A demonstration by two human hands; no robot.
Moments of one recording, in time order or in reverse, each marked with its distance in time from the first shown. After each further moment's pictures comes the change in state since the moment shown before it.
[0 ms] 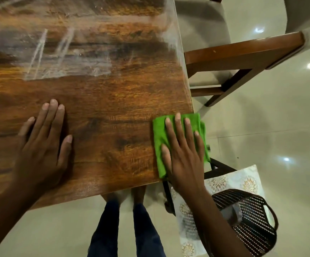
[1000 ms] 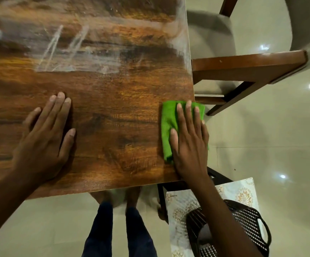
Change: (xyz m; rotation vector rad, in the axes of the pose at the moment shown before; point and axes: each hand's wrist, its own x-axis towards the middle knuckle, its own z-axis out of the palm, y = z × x) left_hand 0.000 0.002 -0.002 0.024 0.035 0.009; right_hand 0.044 0.020 -0.004 0.053 0.076 -0.010
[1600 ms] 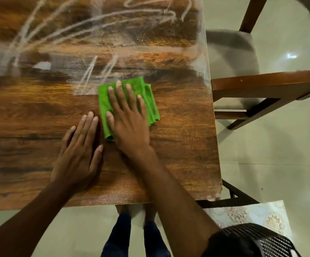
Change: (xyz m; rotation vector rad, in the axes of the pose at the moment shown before) left_hand 0.001 0.002 -0.001 0.013 0.016 -0.028; right_hand 0.110 -0.184 0.065 -0.064 -0.088 -0.279
